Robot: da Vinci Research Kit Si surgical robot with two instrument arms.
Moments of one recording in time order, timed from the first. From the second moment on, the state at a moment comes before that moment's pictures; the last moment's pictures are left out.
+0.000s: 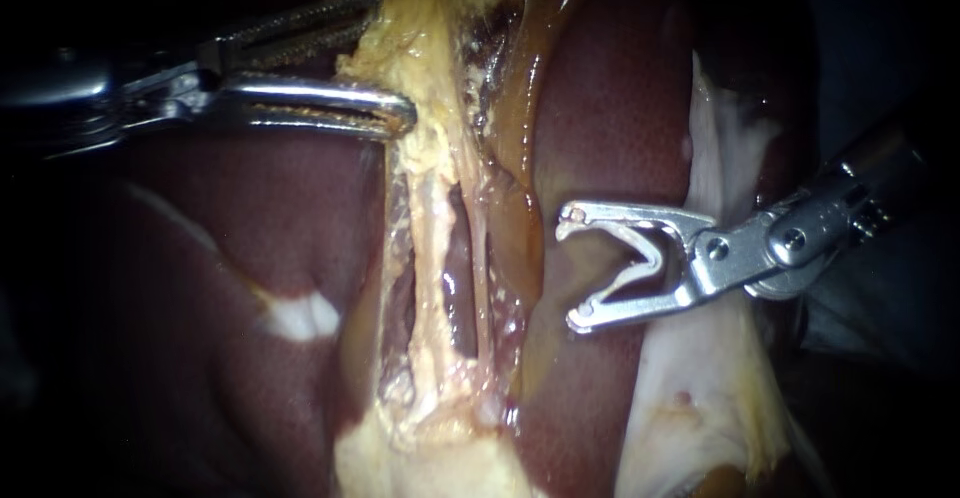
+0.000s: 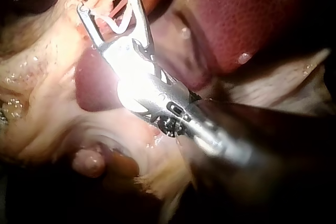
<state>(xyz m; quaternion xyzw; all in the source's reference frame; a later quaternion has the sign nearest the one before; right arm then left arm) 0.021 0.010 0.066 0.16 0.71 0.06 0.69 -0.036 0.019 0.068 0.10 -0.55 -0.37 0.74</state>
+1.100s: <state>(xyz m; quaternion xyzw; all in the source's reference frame) 0.021 0.010 0.066 0.16 0.71 0.06 0.69 -0.034 0.021 0.071 0.14 -0.52 -0.41 0.74</state>
